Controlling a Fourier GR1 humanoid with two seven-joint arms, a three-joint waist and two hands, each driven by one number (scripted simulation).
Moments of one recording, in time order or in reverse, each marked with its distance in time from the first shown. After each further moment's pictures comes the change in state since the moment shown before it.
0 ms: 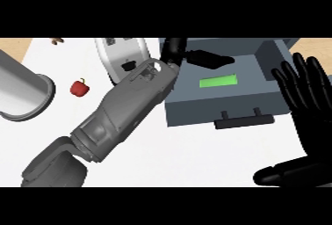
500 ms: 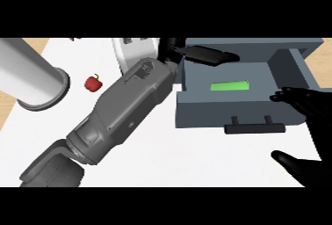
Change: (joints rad) left arm 0.047 0.014 0.091 -0.121 0.078 -0.060 -0.056; right arm 0.045 -0.048 -0.048 -0.040 -0.082 0.056 0.025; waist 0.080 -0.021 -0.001
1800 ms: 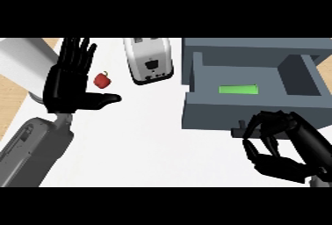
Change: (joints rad) left arm 0.780 0.452 0.131 -0.837 0.058 -0.065 0.142; right arm 0.032 -0.163 0.200 0.094 0.593 0.094 -0.119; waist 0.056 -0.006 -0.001
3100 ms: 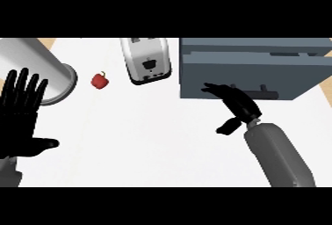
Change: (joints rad) left arm 0.404 0.085 0.266 -0.103 -0.006 -0.362 -0.041; right arm -0.435 0.110 0.083 1.026 0.566 -0.313 -0.359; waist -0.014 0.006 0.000
